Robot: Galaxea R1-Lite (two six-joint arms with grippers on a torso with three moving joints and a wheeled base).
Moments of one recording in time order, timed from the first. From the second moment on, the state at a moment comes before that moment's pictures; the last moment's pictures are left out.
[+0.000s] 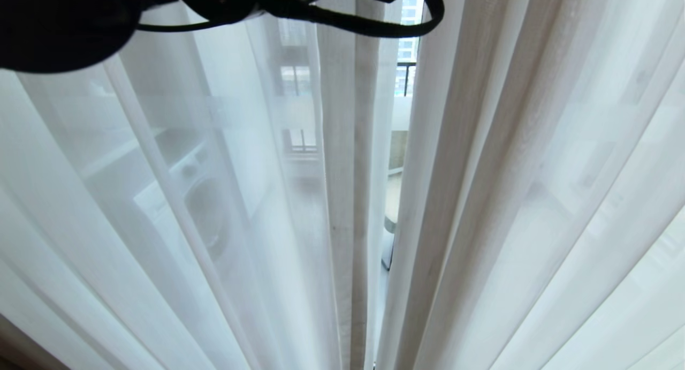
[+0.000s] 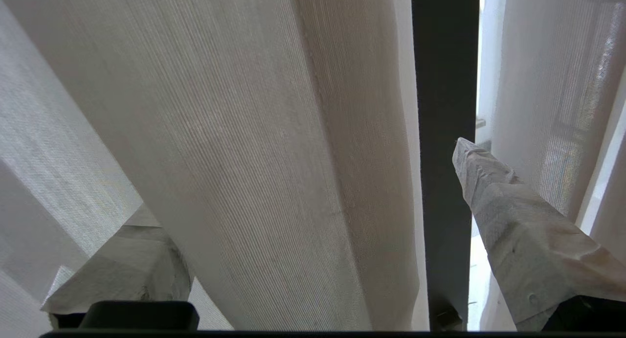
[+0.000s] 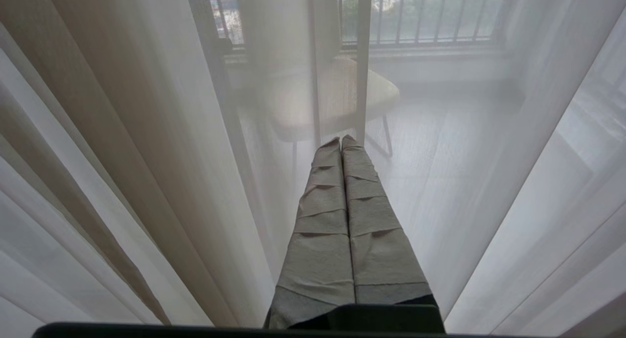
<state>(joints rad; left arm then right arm) -0.92 1.85 -1.98 -0.08 0.50 0.32 0.00 0.00 0.00 0.00 -0.04 0.05</state>
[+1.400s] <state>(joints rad) -0.78 1.81 -1.96 -0.08 0.53 0.32 0.00 0.00 0.00 0.00 -0.04 0.05</state>
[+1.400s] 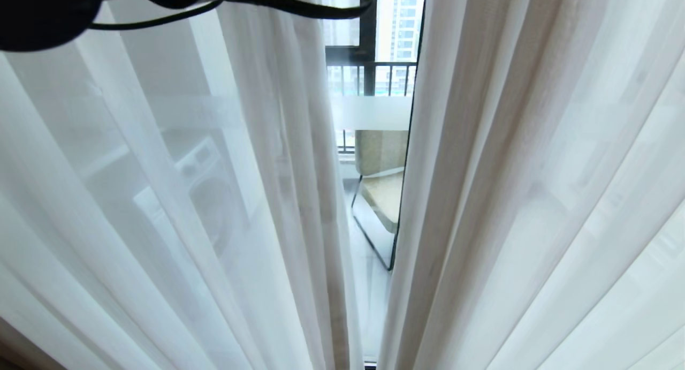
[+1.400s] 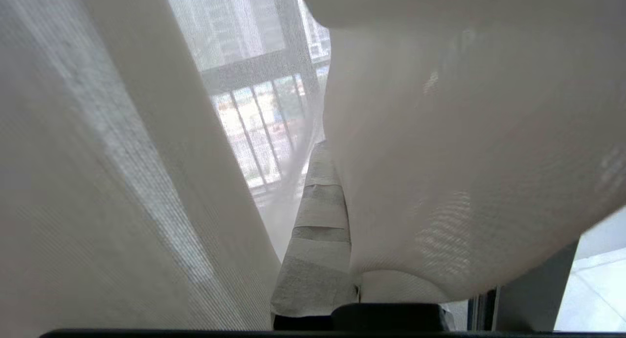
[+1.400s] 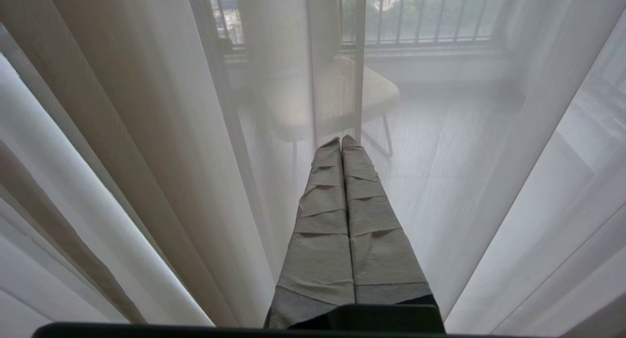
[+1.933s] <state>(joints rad) -0.65 1.74 -1.94 -0.08 0.52 0.31 0.00 0.00 0.00 0.00 -0.04 0.05</state>
